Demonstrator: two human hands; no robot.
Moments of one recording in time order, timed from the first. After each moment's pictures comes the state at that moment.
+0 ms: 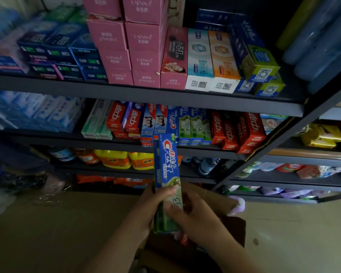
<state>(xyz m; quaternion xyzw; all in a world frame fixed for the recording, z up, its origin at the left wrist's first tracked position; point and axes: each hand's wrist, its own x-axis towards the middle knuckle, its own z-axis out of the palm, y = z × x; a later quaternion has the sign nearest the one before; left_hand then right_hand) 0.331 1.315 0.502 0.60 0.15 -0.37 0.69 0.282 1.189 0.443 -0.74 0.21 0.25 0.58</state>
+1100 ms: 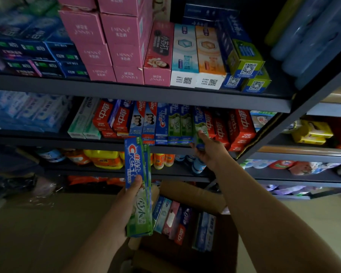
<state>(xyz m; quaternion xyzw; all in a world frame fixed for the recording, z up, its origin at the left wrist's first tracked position) 0.390 1.311 0.362 0.66 0.34 -0.26 0.62 0.429 1.082 0.404 -0.50 0.41 0.05 0.76</state>
